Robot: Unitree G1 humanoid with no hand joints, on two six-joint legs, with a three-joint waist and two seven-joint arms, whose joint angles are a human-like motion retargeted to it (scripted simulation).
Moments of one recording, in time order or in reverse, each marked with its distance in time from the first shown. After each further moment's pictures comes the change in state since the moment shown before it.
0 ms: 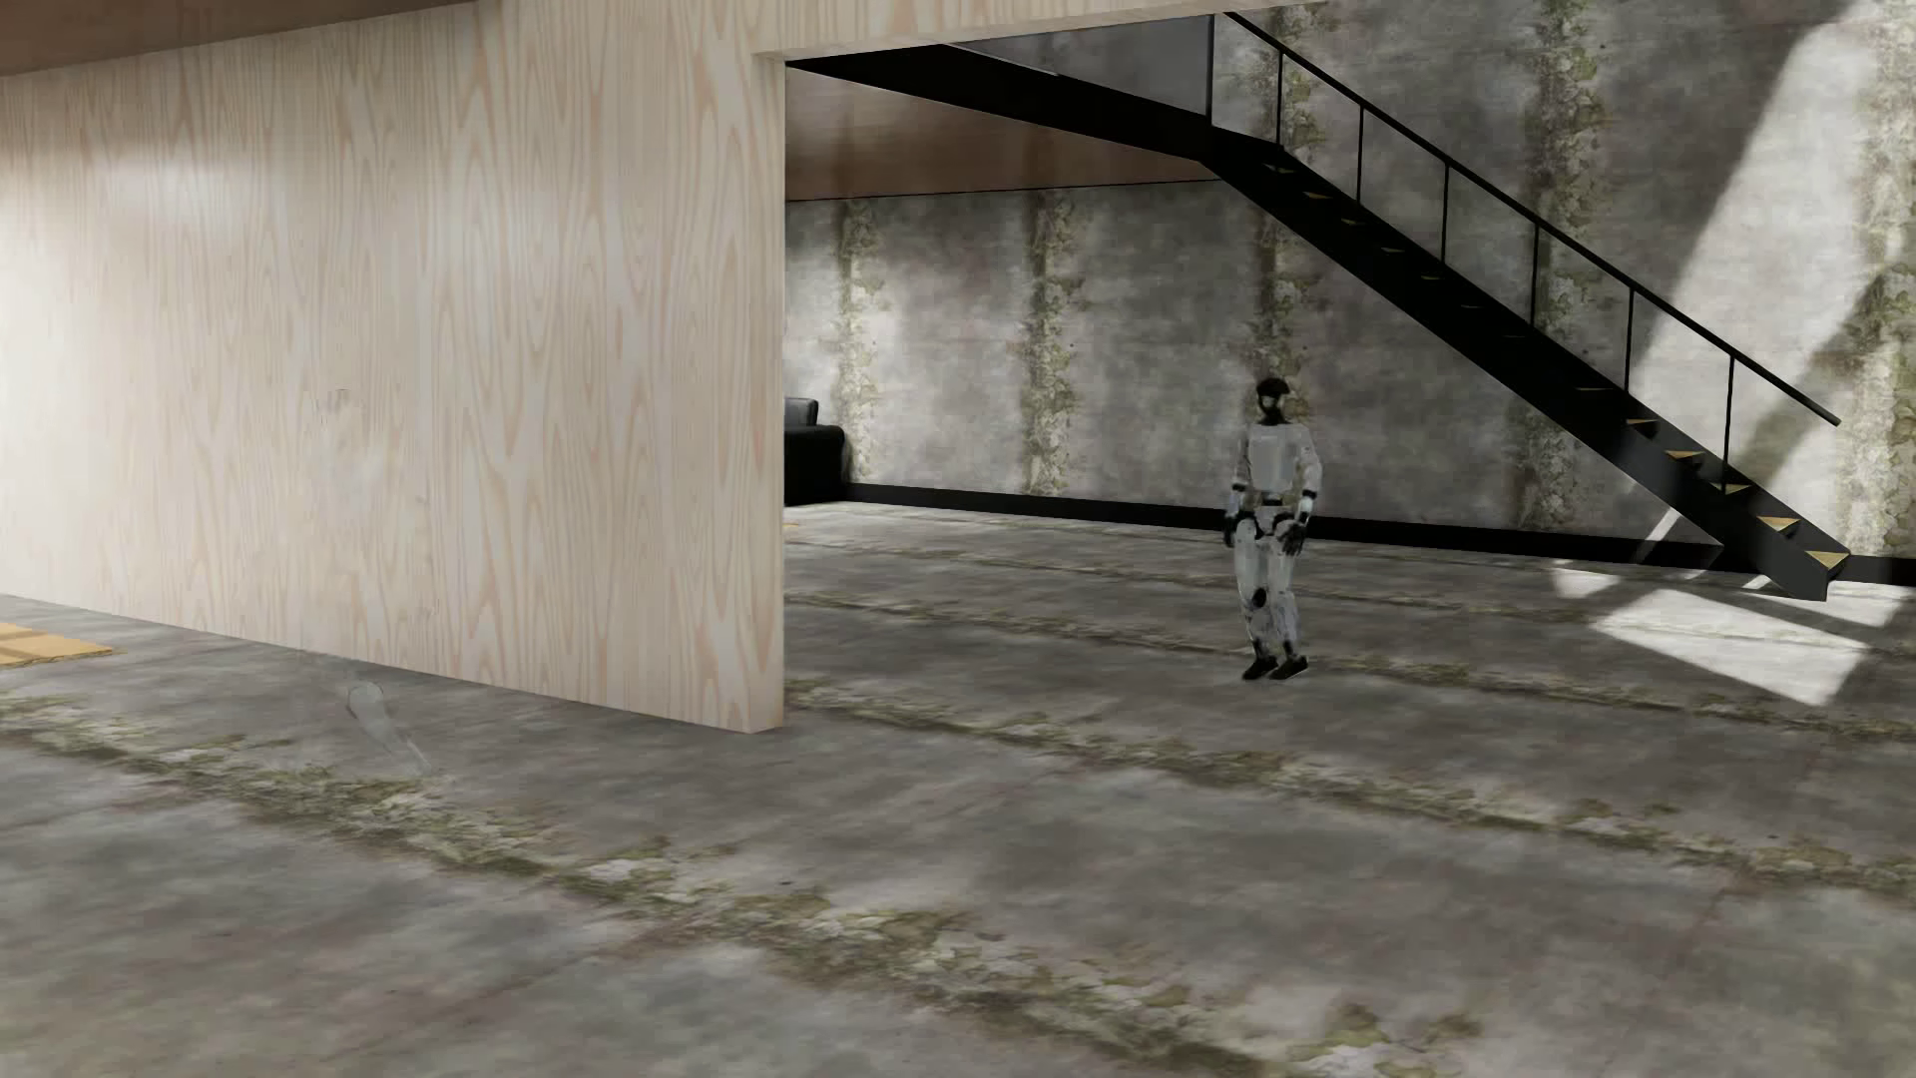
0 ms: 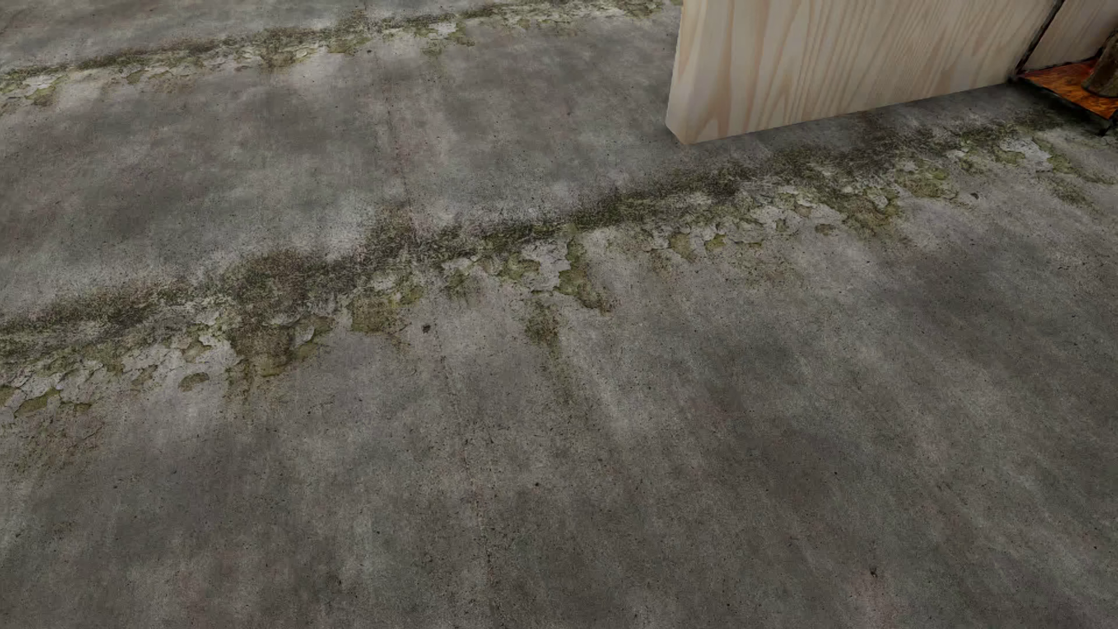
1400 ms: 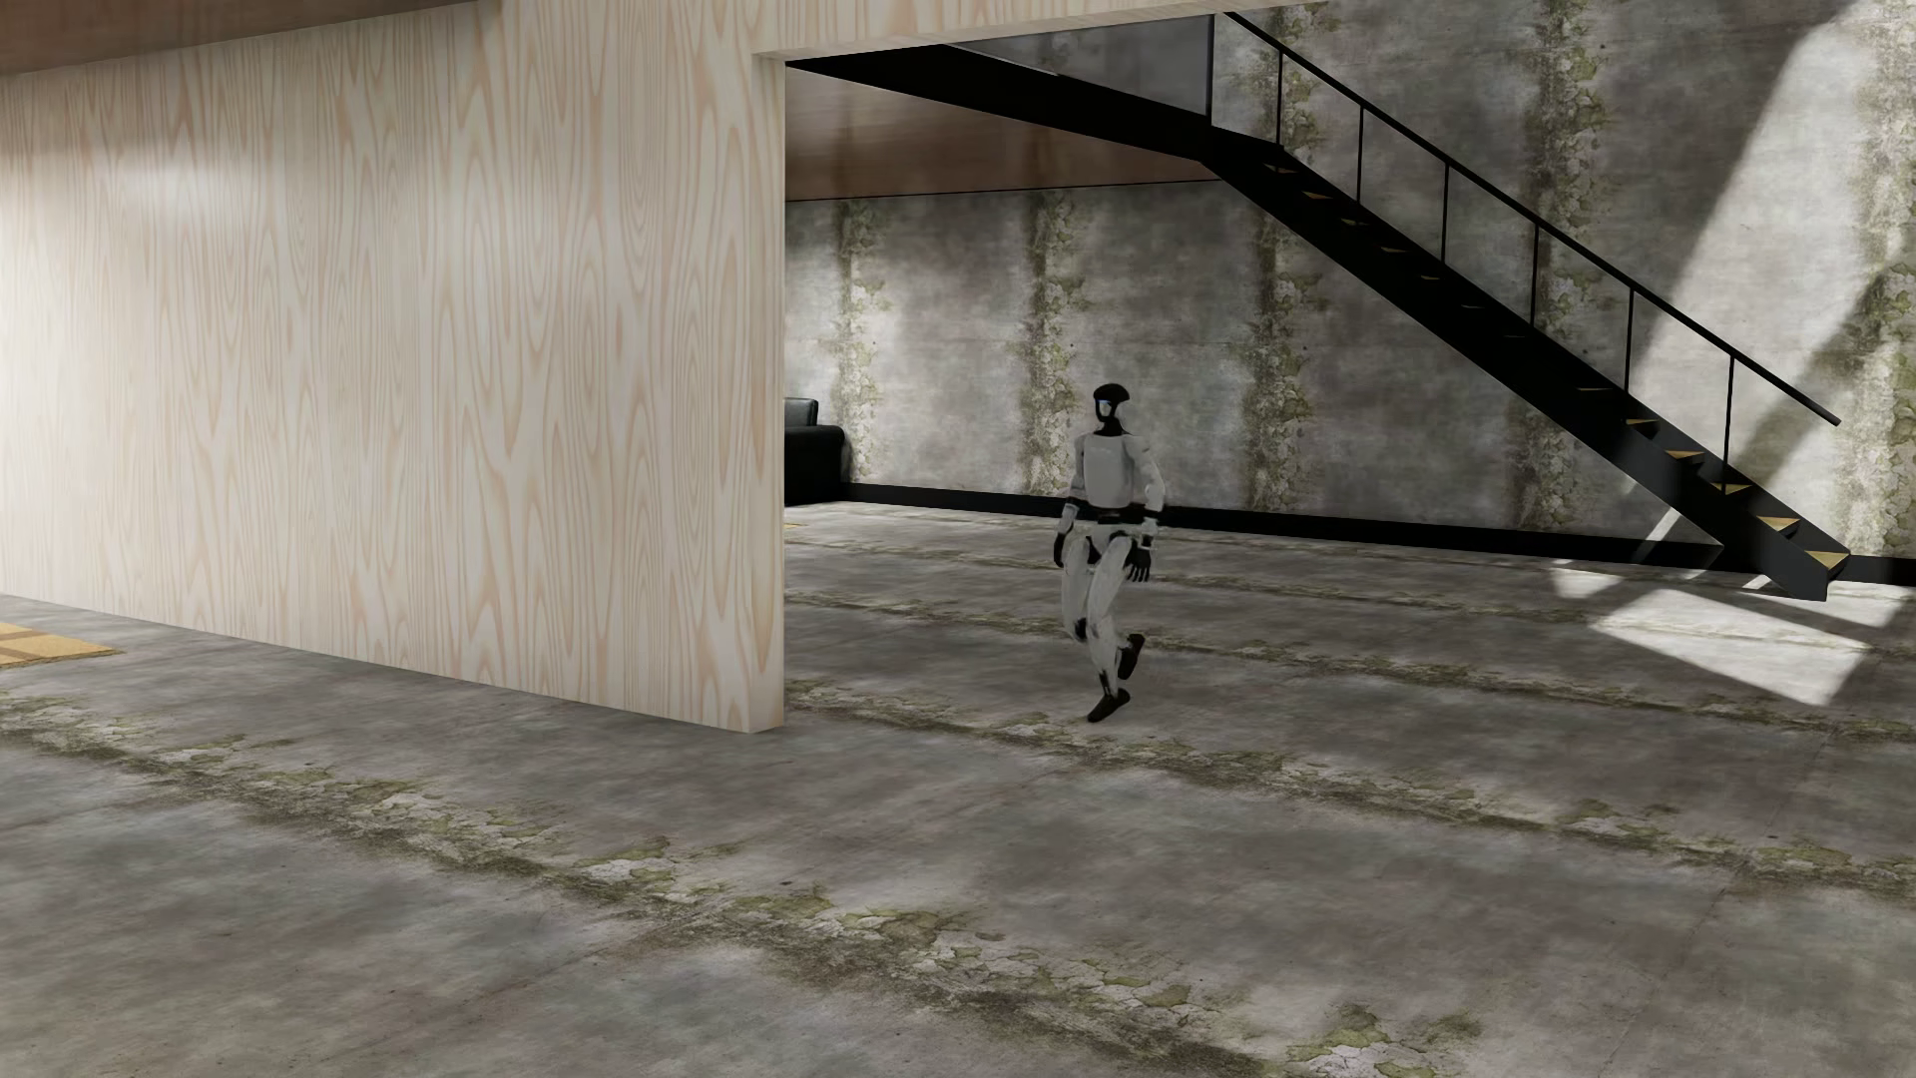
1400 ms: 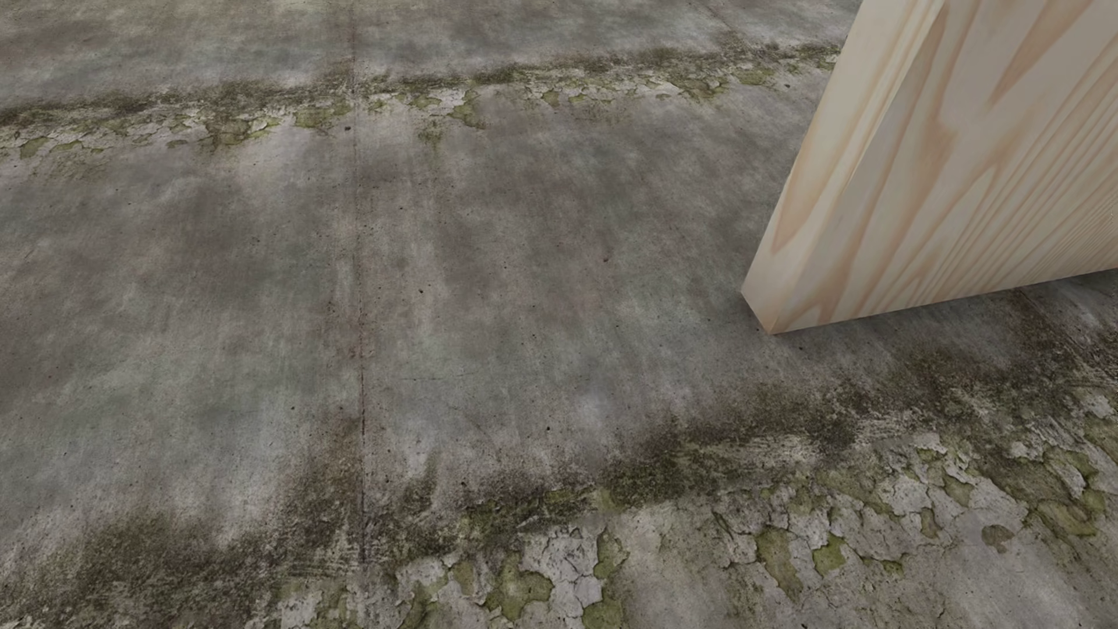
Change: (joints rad) body -0.269 -0.121 0.037 -0.059 -0.097 -0.093 0.000 0.000 0.078 0.232 1.121 0.053 0.049 0.299 -0.111 0.010 -0.022 0.000 0.000 0.003 -0.071 0.066 -0.060 0.000 0.000 0.000 0.000 0.000 0.000
